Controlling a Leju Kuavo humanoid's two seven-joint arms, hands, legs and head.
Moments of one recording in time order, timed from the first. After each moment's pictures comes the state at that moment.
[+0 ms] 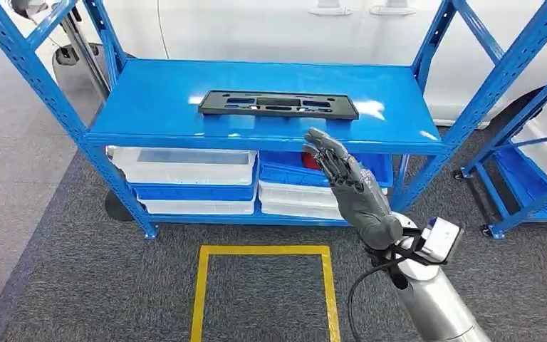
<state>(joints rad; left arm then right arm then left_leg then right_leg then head) -0.05 0.03 -0.33 -0.17 -0.24 0.24 -0.23 -0.32 -0.20 0.43 -1.72 -0.13 0.33 -0.55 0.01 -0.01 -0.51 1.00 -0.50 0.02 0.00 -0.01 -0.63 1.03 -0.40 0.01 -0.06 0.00</state>
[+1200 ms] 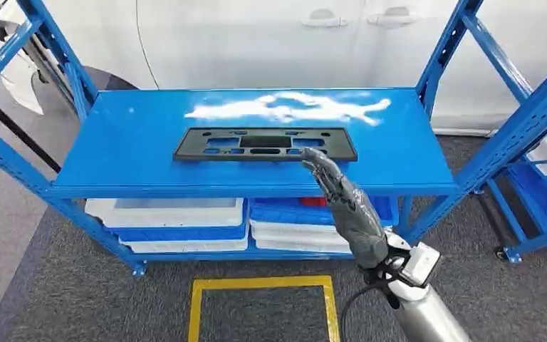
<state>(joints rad) -0.06 0.03 -0.33 -0.17 -0.24 0.26 -0.21 -0.23 -0.15 0.45 -1.73 -0.04 0.24 -0.57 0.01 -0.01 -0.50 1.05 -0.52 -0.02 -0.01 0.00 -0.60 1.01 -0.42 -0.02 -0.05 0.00</state>
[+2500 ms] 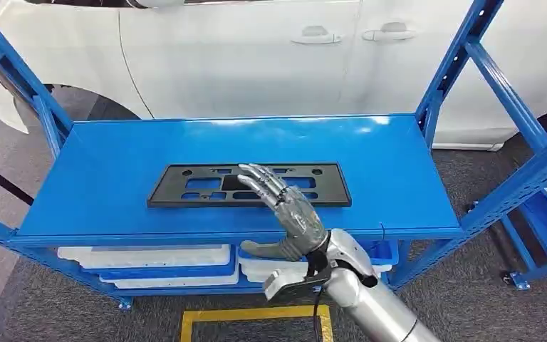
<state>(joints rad) -0.04 0.04 -0.35 -0.16 -0.24 0.27 -0.15 -0.35 -0.05 0.67 -1.45 0.73 -0.28 -0.45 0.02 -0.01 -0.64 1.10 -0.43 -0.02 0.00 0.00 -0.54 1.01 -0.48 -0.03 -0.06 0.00</state>
